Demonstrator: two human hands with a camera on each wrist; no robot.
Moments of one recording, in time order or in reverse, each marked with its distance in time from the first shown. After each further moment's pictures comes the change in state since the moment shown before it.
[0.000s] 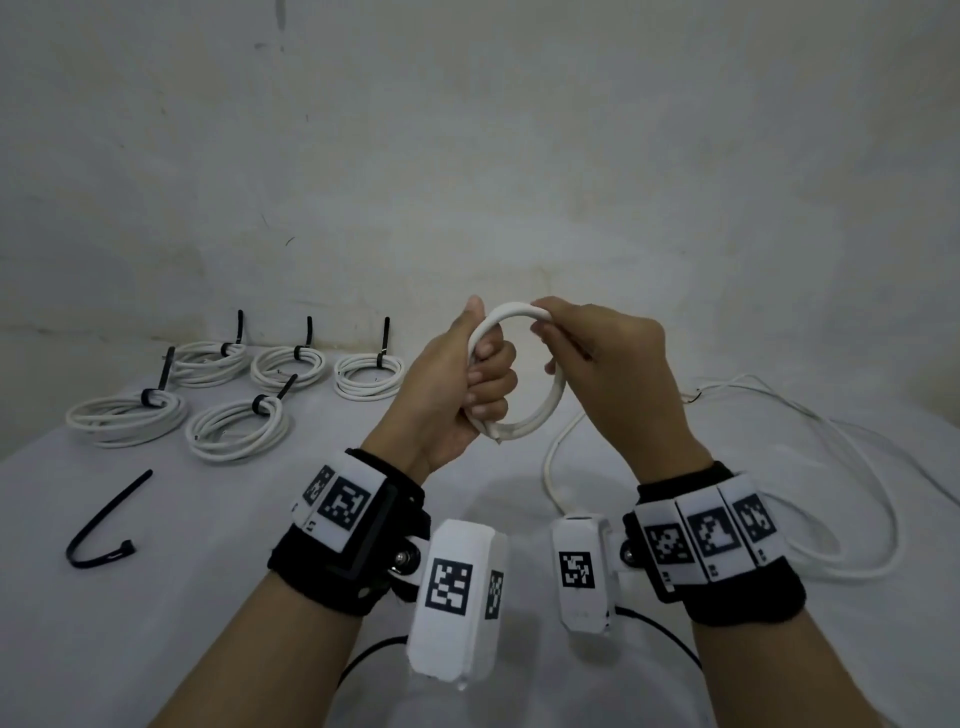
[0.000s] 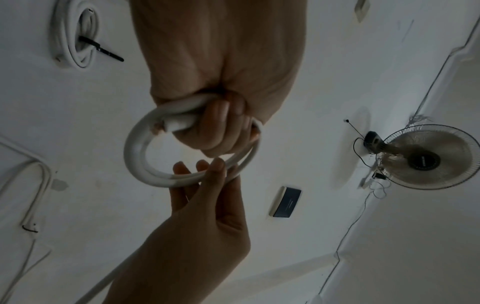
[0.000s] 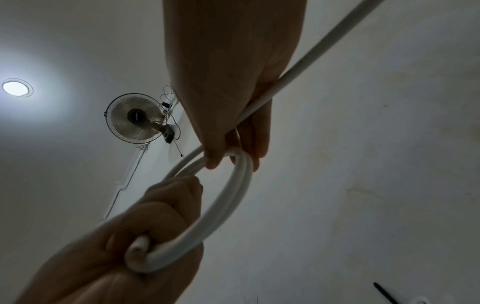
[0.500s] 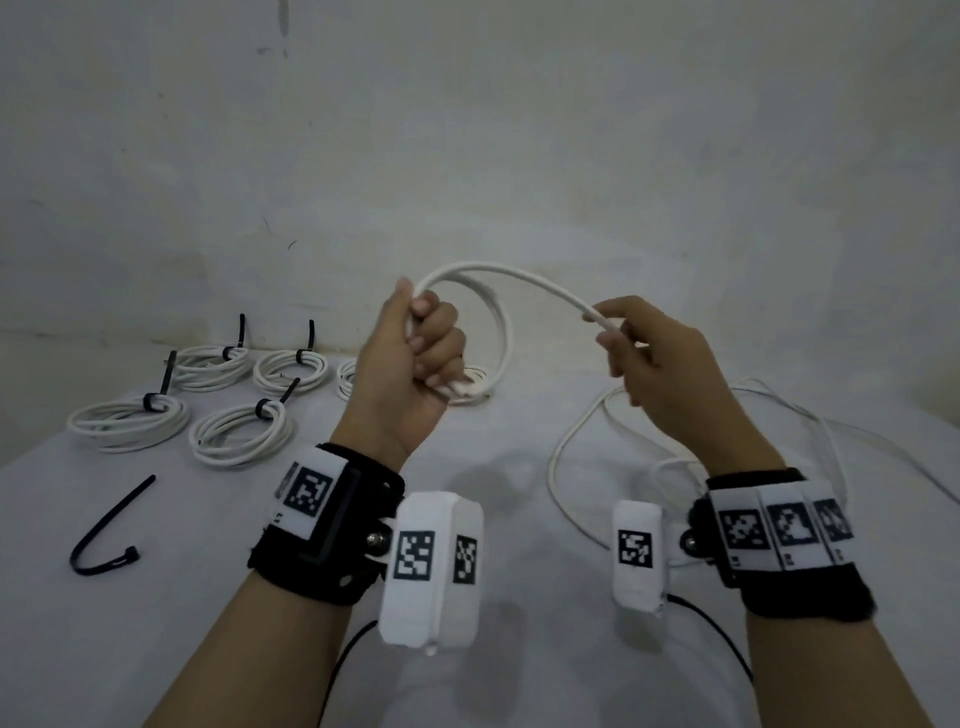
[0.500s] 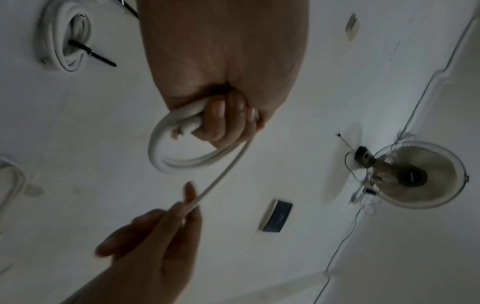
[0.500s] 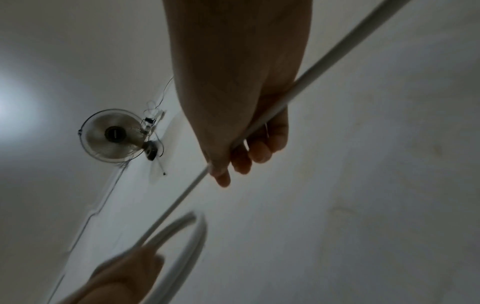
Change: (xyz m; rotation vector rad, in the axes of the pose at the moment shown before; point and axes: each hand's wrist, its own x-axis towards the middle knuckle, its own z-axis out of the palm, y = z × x) left_hand 0.003 0.021 -0.024 -0.317 0.024 0.187; right_hand -0.007 0.029 -0.026 0.155 -0.241 0.399
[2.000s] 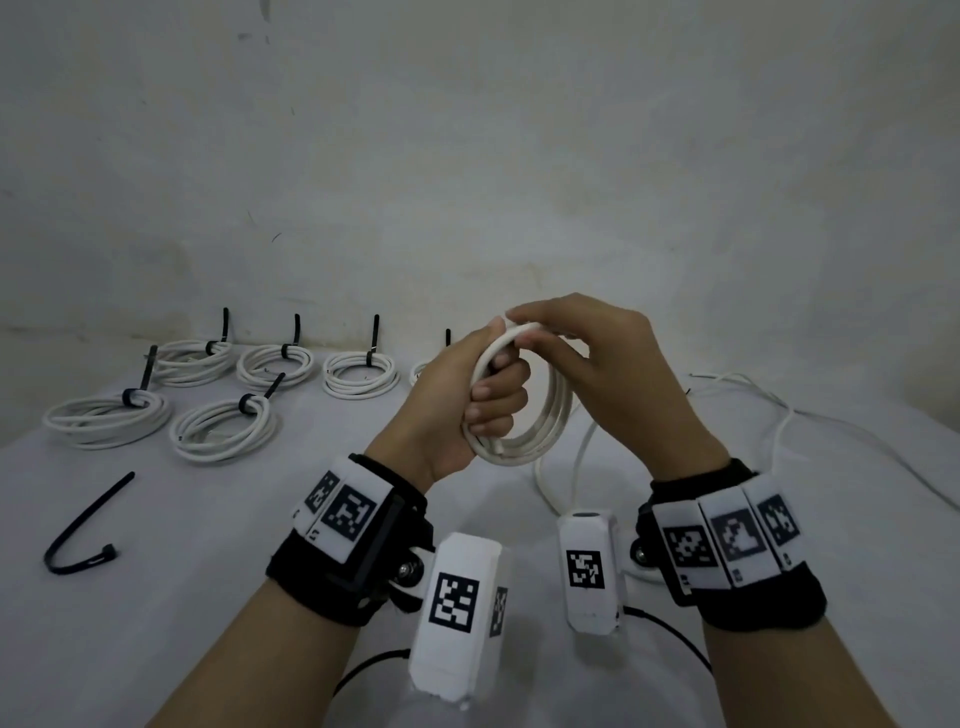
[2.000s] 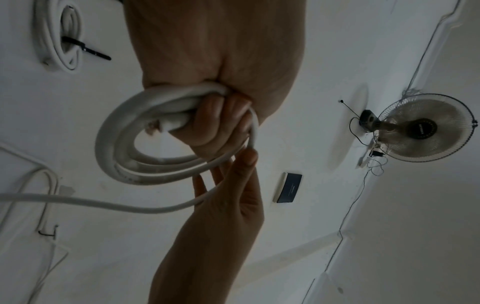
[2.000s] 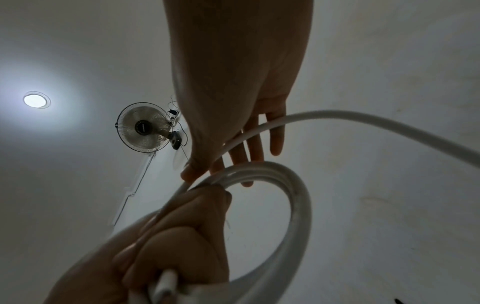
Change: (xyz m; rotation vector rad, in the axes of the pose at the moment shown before) left_hand -0.012 -0.033 0.016 0.316 -0.117 -0.291; right_hand 0.000 -0.031 0.020 -0.016 0.019 -0.293
